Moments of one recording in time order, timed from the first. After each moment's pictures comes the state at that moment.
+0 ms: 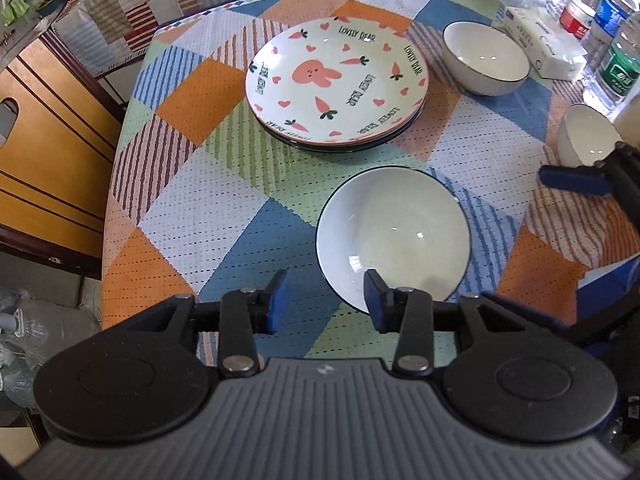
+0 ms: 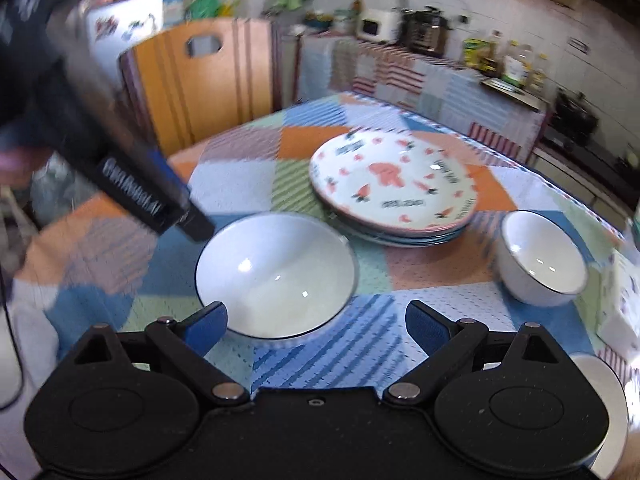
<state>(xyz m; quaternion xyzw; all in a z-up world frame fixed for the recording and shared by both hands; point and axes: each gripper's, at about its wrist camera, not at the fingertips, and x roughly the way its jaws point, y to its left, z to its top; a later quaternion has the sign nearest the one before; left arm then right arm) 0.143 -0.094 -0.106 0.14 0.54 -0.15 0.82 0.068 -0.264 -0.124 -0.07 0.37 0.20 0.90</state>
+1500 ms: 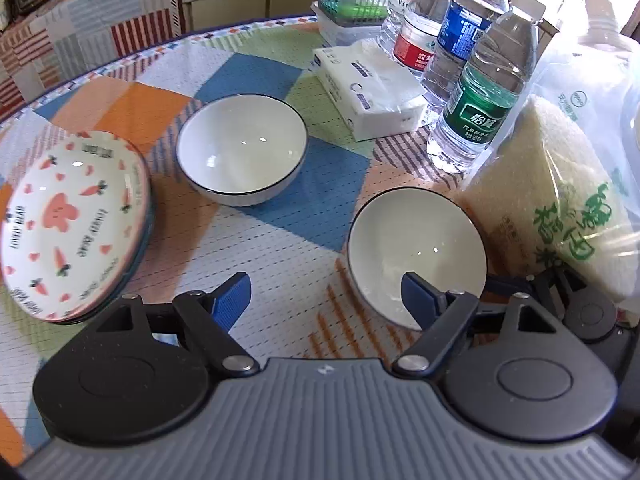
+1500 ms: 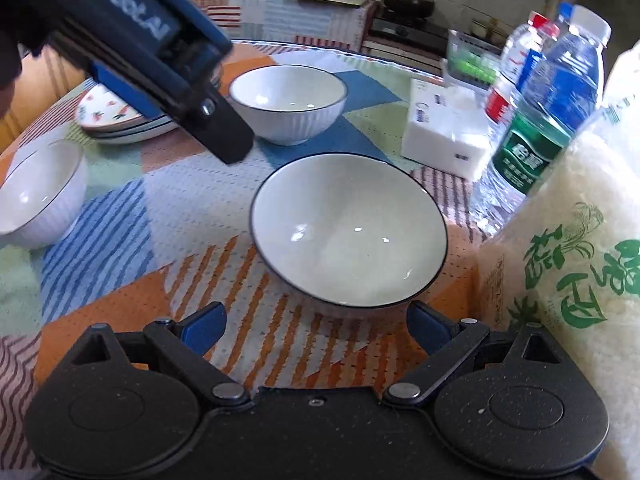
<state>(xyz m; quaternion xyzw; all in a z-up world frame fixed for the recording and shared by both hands) 0.147 -0.314 -0.128 0.09 0.50 -0.32 0.80 0.056 -0.410 -0.186 -0.02 0.46 -0.03 0.89</state>
